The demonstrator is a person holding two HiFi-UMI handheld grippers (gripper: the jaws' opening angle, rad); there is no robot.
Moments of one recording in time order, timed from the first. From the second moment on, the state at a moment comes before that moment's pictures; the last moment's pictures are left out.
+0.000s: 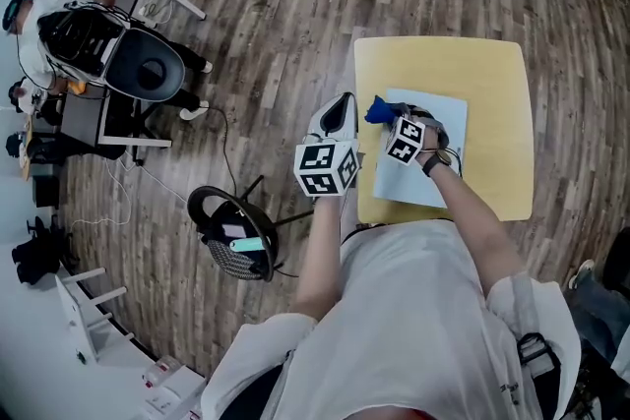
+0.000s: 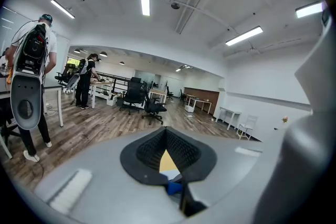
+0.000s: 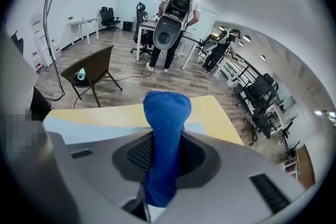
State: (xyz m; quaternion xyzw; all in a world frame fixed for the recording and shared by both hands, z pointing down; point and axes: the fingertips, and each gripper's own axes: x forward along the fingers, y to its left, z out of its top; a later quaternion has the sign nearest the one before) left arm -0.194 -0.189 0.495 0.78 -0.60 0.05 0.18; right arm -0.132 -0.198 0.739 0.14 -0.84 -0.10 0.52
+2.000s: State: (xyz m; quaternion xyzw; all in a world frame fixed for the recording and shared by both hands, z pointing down) left arm -0.183 -0.183 0.491 0.80 -0.58 0.05 0.17; right arm -0.086 -0.192 0.741 0.20 -0.83 -0.04 0.51
